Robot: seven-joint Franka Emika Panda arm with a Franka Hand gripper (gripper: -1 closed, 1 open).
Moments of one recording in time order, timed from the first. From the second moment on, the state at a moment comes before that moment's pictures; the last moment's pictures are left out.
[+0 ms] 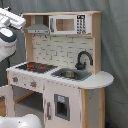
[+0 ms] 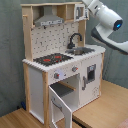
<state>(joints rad) -1.00 -1.28 0.90 -1.97 0.01 3.27 -0.85</state>
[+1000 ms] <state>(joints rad) -1.10 -1.40 0.91 -1.88 0.01 3.13 -0.59</state>
